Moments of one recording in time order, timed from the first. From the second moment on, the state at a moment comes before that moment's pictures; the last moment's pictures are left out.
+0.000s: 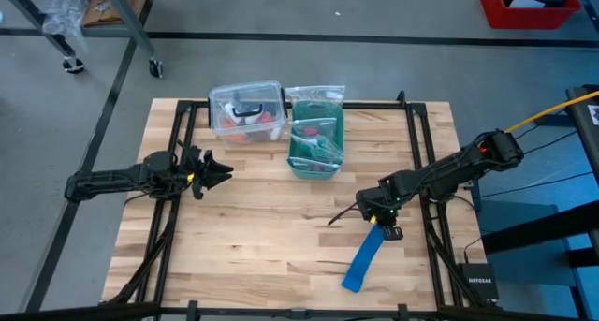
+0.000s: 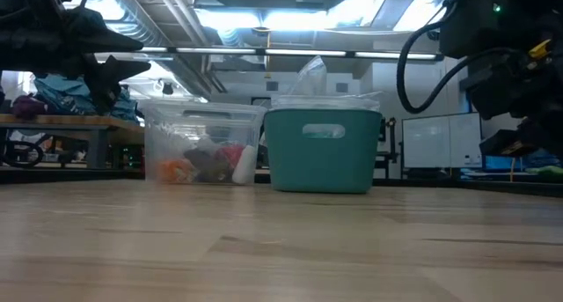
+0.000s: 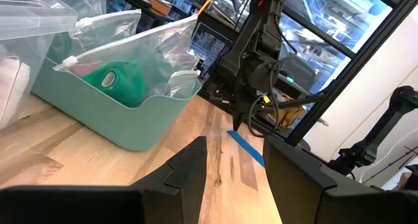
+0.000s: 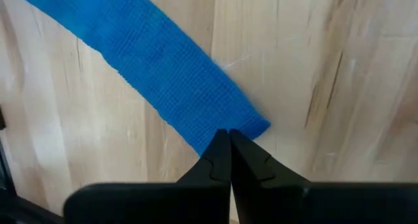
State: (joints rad) left arm 0.10 0.02 0.01 0.01 0.03 -0.54; right arm 0.25 1.39 0.63 -0.68 -0.38 0.18
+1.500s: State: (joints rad) left arm 0.10 0.02 0.01 0.01 0.03 -0.54; right arm 0.40 1.52 0.63 -0.50 -0.30 0.29
